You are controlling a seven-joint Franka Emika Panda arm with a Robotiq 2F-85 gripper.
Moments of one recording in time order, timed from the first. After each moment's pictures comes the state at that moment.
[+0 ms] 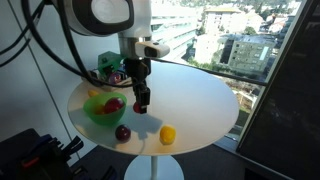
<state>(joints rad) -0.18 -0.08 -0.19 -2.53 -0.14 2.43 0.36</state>
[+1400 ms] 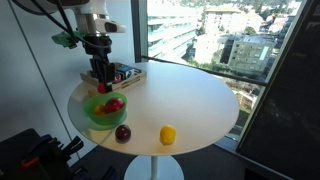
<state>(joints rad) -0.05 -0.32 0.00 -2.63 -0.13 2.23 0.26</state>
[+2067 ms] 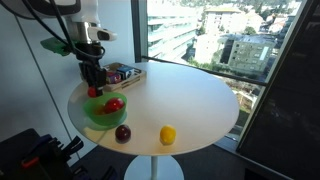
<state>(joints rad) 0.00 -0.33 0.01 -2.70 -0.05 2.27 0.16</state>
